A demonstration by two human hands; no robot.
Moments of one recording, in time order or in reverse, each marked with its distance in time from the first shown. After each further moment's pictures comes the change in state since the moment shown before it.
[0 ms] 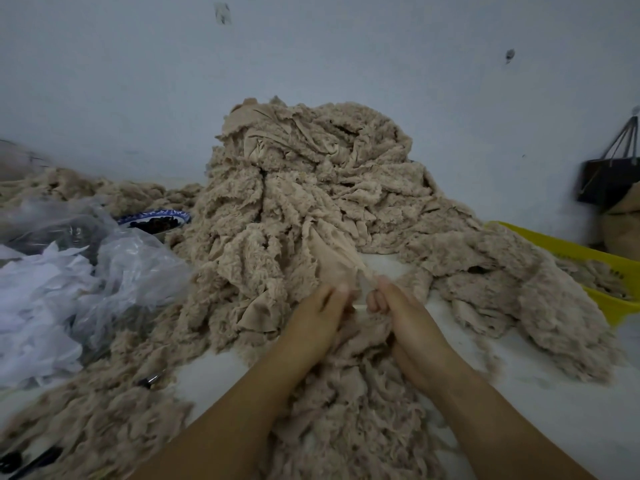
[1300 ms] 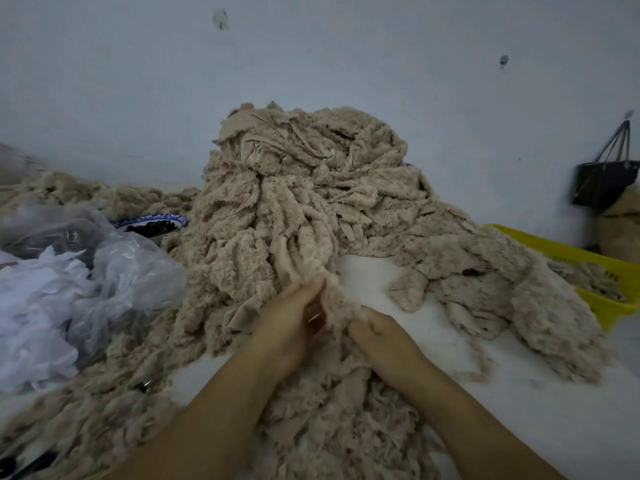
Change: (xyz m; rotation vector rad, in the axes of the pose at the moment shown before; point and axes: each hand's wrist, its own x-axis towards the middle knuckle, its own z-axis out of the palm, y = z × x) left_hand 0.008 0.000 -0.016 -0.930 -0.078 -0.271; right_hand -0.019 0.001 0.008 -0.578 -0.159 -0.101
